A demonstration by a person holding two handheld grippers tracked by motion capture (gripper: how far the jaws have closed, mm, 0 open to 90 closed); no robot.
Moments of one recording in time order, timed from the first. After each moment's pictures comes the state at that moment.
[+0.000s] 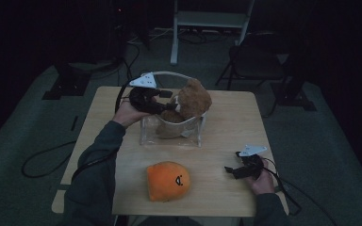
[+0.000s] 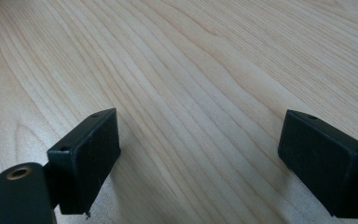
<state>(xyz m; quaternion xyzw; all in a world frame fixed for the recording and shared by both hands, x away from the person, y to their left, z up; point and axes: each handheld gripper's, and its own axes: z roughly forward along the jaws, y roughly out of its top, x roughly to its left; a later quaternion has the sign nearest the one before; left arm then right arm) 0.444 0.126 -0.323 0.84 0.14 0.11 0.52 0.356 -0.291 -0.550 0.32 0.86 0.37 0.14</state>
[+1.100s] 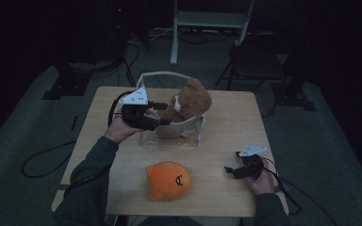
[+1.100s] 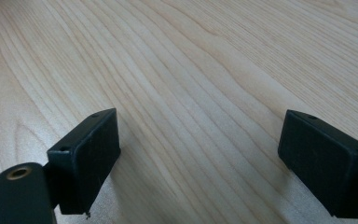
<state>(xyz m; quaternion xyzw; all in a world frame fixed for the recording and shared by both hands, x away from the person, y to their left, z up) 0.399 0.141 -0.337 0.83 0.12 0.11 0.54 0.356 -0.291 -0.550 0.32 0.86 0.37 0.14</state>
